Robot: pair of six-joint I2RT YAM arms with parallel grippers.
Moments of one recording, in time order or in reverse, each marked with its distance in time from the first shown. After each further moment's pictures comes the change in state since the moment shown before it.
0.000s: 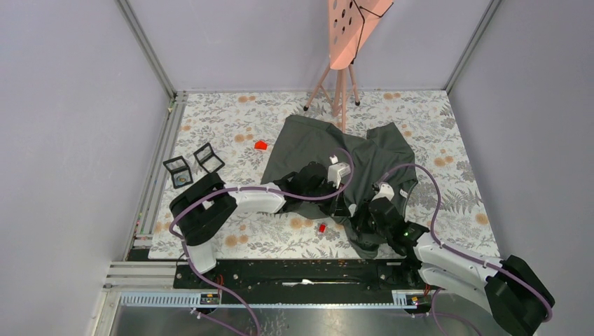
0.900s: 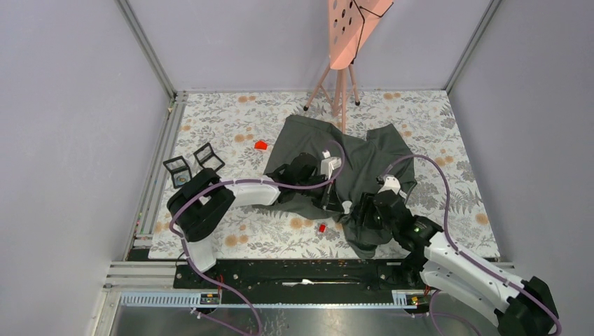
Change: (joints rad) left arm 0.104 -0.006 -0.003 -0.046 0.192 0.008; right arm -0.010 -0.113 0.177 -0.335 0.040 -0.076
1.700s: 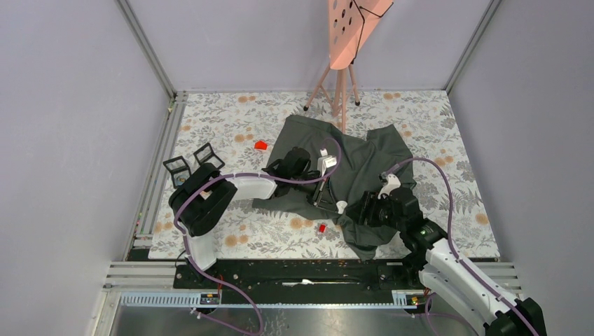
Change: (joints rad) left arm 0.092 0.047 0.004 0.024 0.218 0.079; right arm -0.222 -0.117 -0.069 0.118 -0.409 -0.112
